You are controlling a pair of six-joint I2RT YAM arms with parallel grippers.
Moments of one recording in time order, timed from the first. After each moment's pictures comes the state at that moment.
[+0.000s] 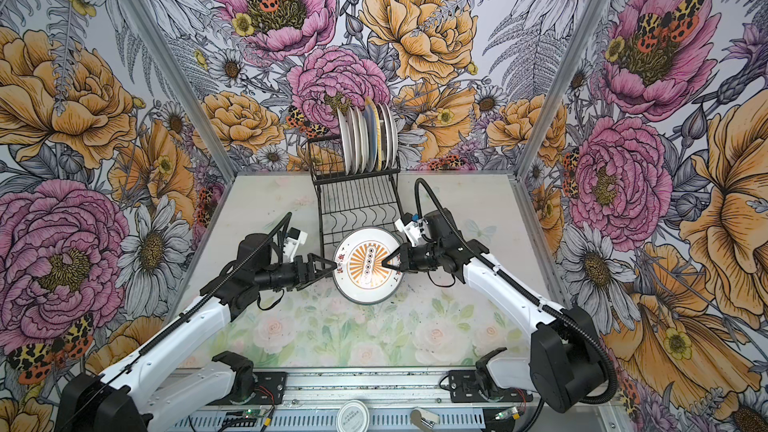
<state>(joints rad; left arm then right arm) -0.33 0.97 0.60 -0.27 0.67 -0.75 0.46 1.30 0.94 -0.44 -0.74 0.49</state>
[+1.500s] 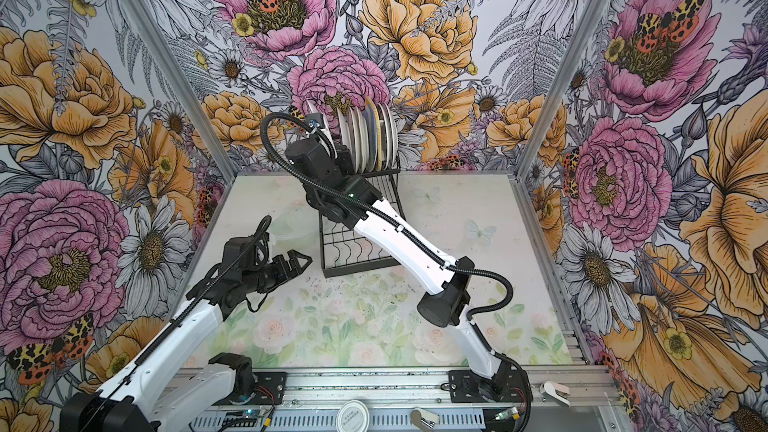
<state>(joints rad) -0.18 0.95 0.60 -0.43 0.35 -0.65 0.96 2.24 2.68 -0.74 0.90 0.08</state>
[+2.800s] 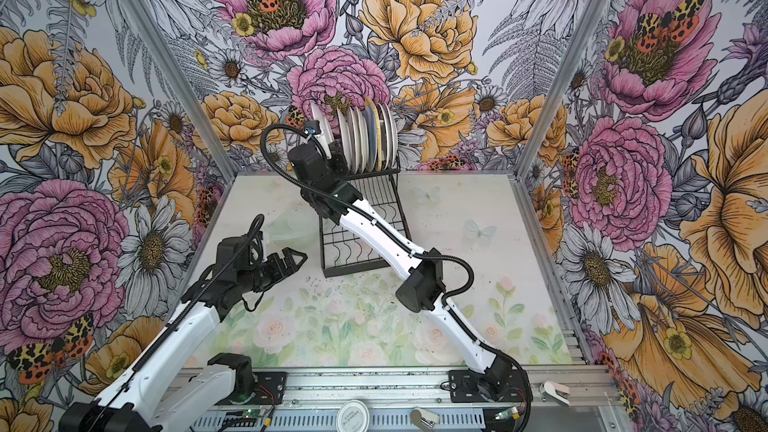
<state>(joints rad) -0.14 0.92 0.60 -0.43 0.35 -0.65 0.87 2.50 2.80 -0.46 0.96 -0.05</state>
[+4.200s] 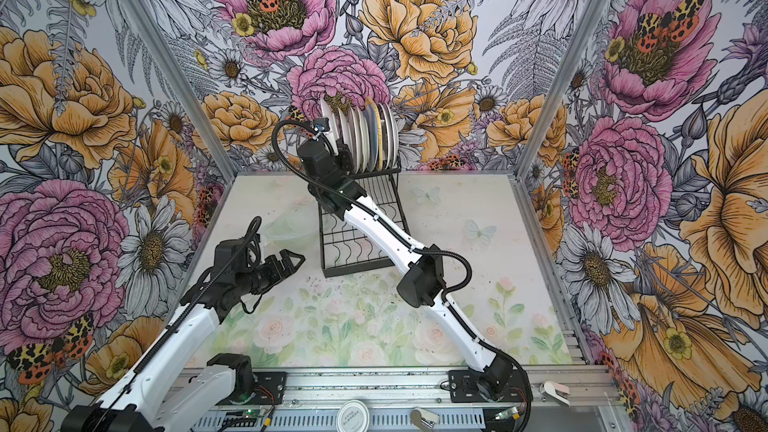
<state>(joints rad) -0.11 0.90 0.58 -0.43 0.37 -0.65 0.82 2.53 2.80 -0.38 0.94 -0.04</state>
